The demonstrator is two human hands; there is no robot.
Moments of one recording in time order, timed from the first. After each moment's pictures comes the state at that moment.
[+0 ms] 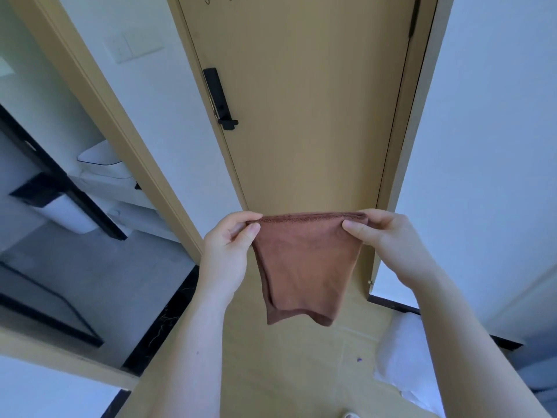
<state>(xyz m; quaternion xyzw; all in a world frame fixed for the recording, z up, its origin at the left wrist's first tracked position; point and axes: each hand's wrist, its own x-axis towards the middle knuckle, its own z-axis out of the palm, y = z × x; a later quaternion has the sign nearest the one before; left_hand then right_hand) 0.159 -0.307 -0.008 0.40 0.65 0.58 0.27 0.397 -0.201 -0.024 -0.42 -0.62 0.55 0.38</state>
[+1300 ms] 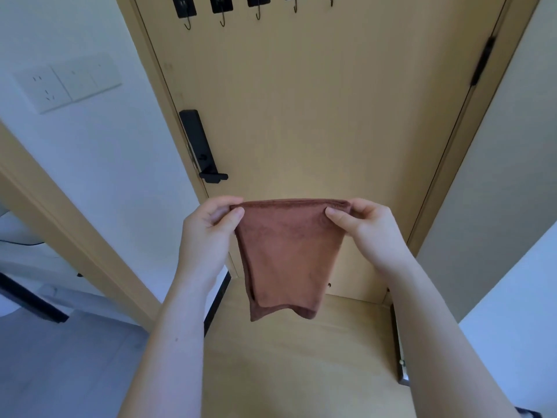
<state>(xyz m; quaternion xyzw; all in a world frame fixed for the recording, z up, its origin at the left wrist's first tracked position) -0.132 0.053 0.027 0.44 0.59 0.61 0.29 0.107 0.117 0.012 -0.48 -0.57 0.48 0.46</state>
